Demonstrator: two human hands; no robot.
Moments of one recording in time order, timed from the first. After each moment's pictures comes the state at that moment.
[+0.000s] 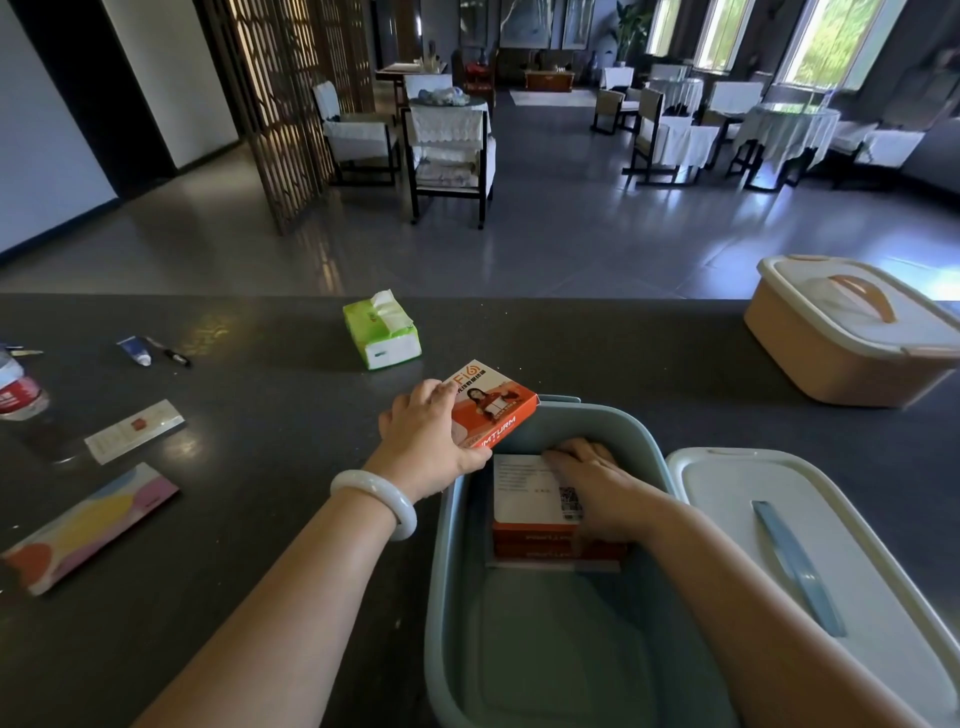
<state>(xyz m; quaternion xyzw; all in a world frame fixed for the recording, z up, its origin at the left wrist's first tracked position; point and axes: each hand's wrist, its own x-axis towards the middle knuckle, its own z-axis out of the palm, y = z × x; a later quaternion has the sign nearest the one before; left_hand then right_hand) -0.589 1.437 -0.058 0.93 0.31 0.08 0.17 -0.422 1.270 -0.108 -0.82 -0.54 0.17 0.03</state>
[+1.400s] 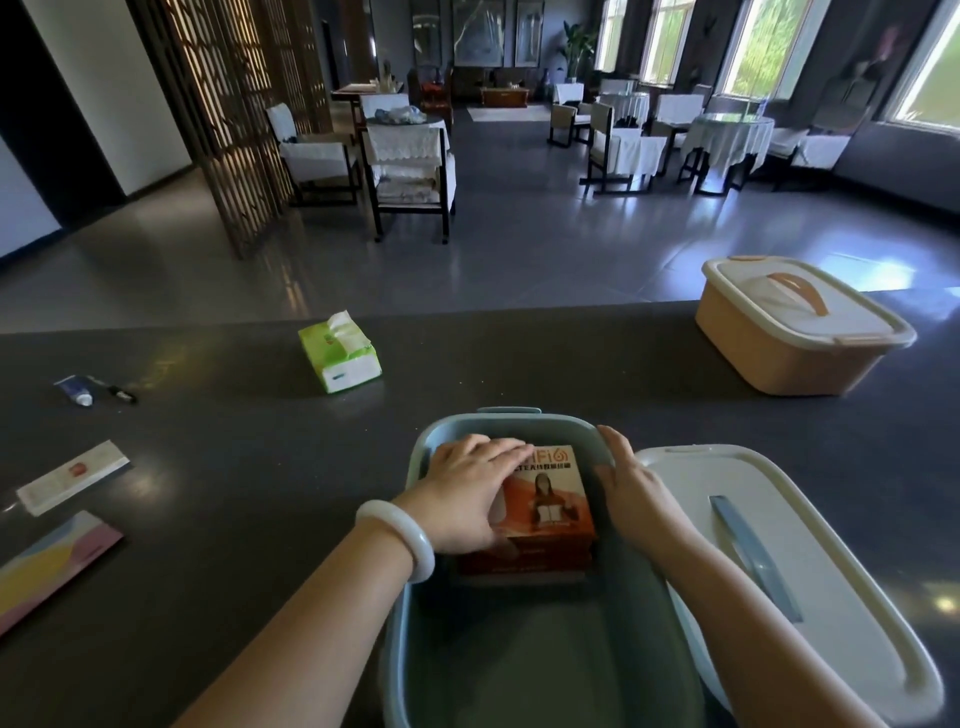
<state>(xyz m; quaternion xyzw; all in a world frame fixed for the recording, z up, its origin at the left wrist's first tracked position) -0.553 1.391 -0.071 0.99 0.06 -0.04 0.15 -0.420 1.214 -0.079 -0.88 -0.30 0.17 0.33</state>
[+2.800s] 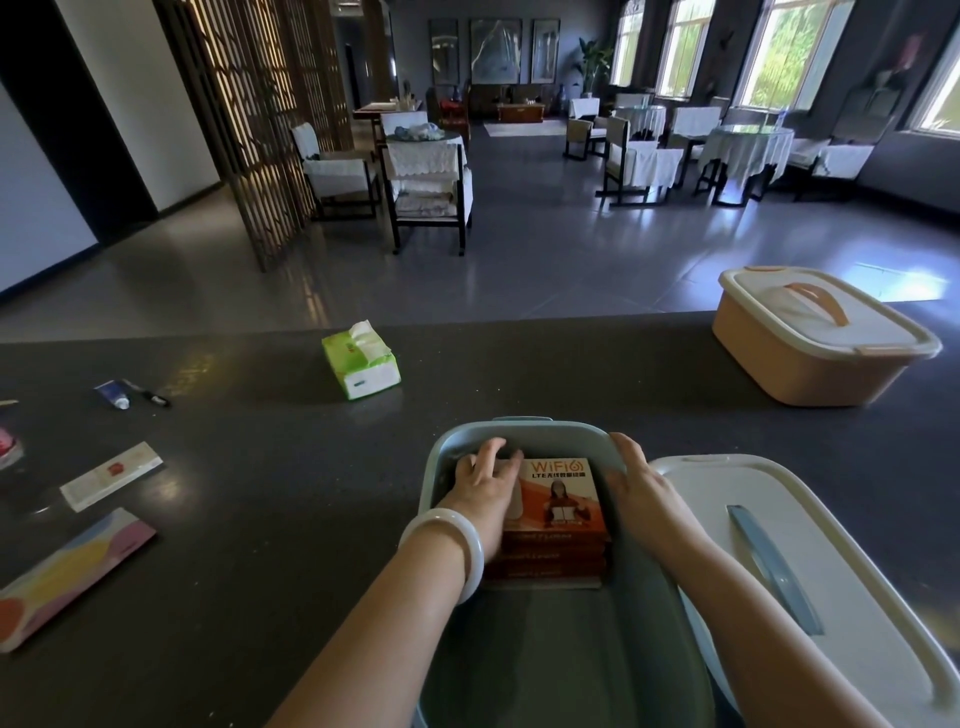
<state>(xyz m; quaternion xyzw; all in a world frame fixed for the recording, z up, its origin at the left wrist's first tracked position) -0.555 1.371 -0.076 0.95 0.23 -0.09 0.18 -0.422 1.217 -0.084 -0.88 -0.28 0.18 0.34</state>
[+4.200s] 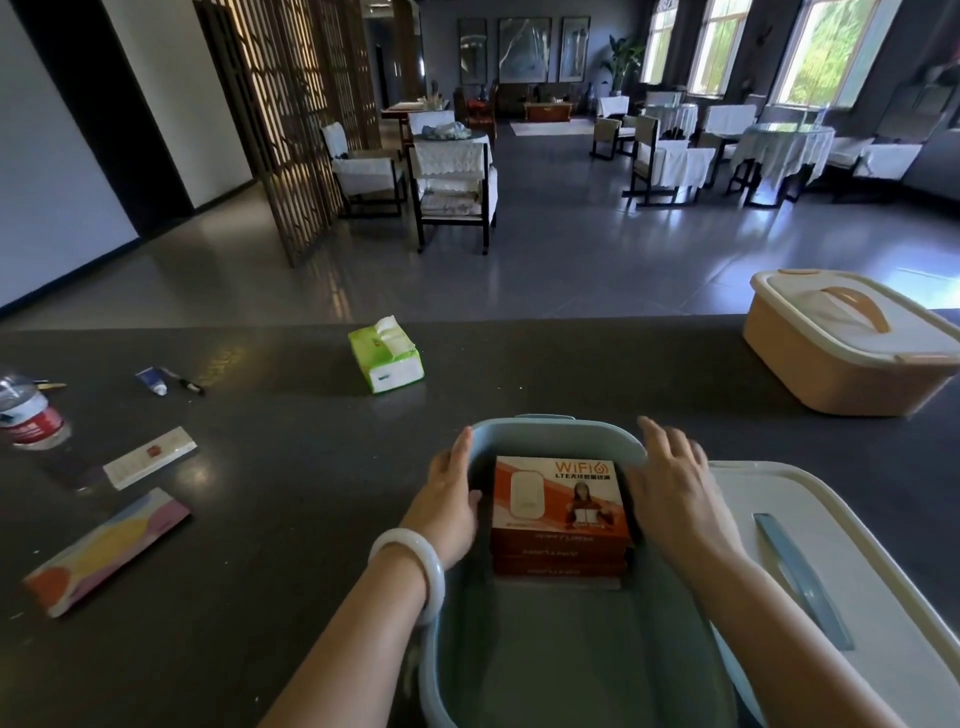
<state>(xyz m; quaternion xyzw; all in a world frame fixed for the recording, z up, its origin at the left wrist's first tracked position) -0.601 1.392 -0.085 0.86 0.34 0.05 0.36 -0.437 1.214 -0.070 -0.90 -0.34 -0.02 0.26</state>
